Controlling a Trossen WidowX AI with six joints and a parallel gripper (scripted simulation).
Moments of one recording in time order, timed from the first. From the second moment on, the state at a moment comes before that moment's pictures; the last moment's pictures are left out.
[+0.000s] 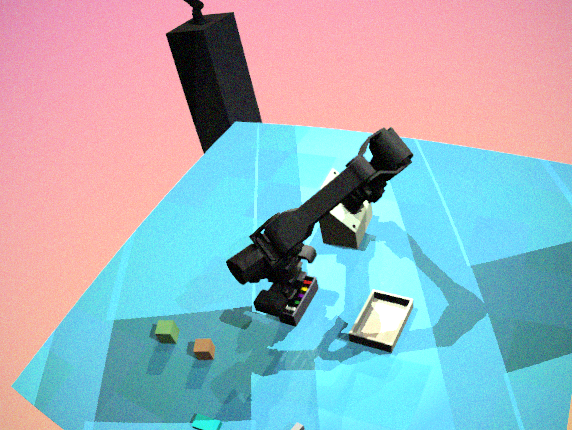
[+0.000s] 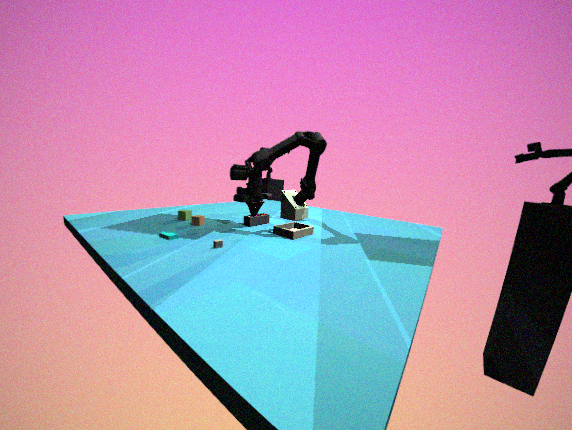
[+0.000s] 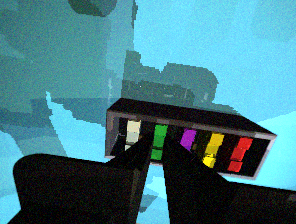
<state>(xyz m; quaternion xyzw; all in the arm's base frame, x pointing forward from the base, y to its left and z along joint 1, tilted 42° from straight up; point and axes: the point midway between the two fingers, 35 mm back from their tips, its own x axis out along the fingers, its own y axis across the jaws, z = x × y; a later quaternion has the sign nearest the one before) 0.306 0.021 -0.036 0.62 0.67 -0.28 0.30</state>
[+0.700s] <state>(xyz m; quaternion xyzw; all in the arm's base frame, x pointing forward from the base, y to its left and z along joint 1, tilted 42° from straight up) 0.306 0.017 -0.031 0.62 0.67 -0.28 0.30</state>
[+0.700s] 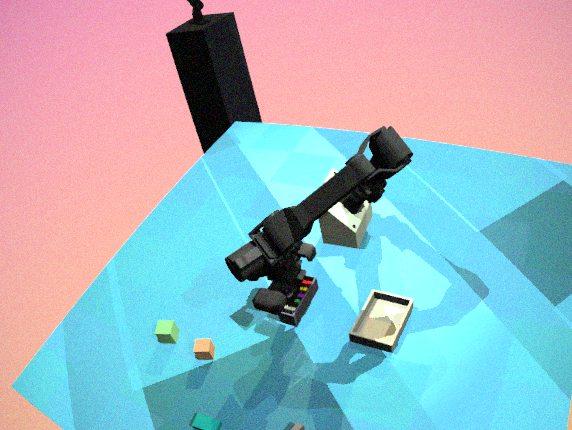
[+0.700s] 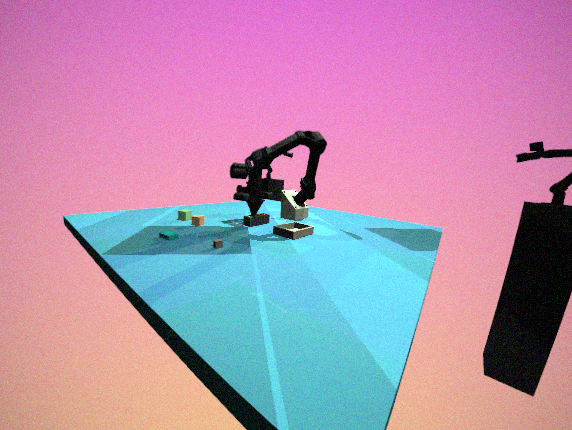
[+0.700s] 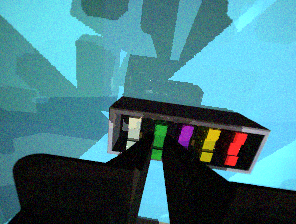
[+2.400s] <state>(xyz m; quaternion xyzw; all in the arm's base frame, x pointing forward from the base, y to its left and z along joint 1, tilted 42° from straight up) 0.308 0.000 -0.012 0.62 0.67 -0.28 0.29</state>
